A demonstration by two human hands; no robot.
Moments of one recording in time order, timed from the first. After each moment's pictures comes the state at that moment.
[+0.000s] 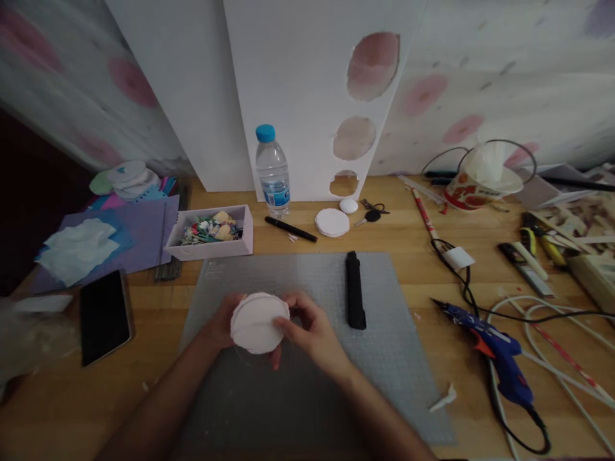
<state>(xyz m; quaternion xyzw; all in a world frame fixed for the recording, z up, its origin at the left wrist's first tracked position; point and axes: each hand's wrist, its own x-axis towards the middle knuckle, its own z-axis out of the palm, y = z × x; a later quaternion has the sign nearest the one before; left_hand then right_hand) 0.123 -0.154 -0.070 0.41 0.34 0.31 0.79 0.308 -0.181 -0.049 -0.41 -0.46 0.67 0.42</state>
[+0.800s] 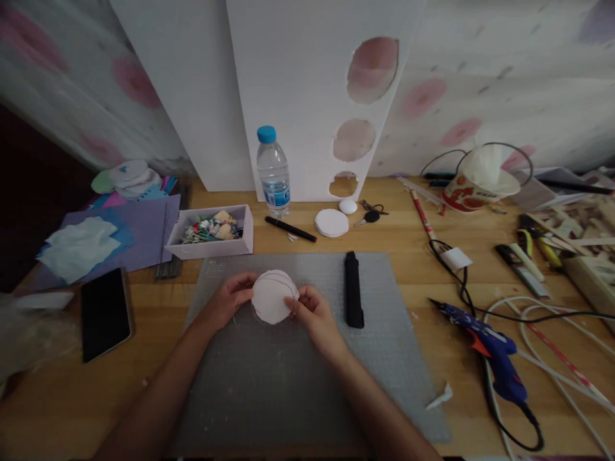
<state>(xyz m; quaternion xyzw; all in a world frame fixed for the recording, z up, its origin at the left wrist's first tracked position) 0.103 -0.136 -0.077 0.44 0.43 0.40 0.68 0.307 -0.171 -0.073 -0.45 -0.32 0.70 0.46</state>
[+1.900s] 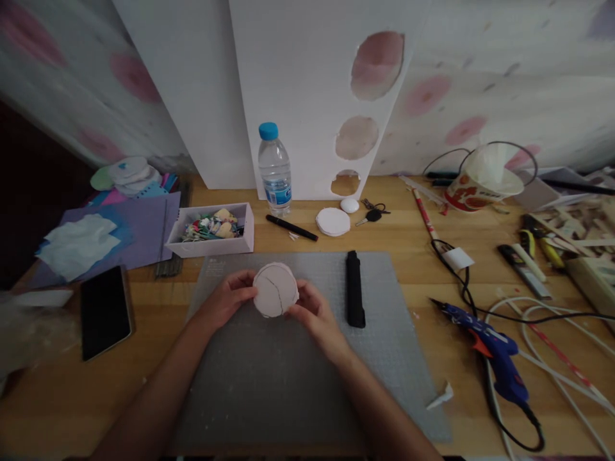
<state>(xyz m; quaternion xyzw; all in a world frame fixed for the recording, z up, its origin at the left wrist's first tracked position) 0.106 -0.133 -0.069 0.38 0.43 0.41 0.71 0.310 -0.170 -0.067 -0.35 -0.37 0.72 0.47</state>
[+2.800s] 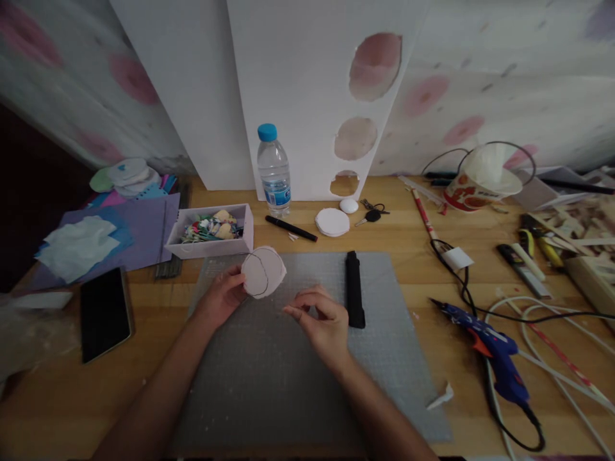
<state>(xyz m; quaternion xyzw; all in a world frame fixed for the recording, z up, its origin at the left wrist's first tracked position) 0.104 -0.128 -0.073 0.27 0.43 0.49 0.71 0.313 -0.176 -0.057 -0.46 -0.53 0.44 0.56</state>
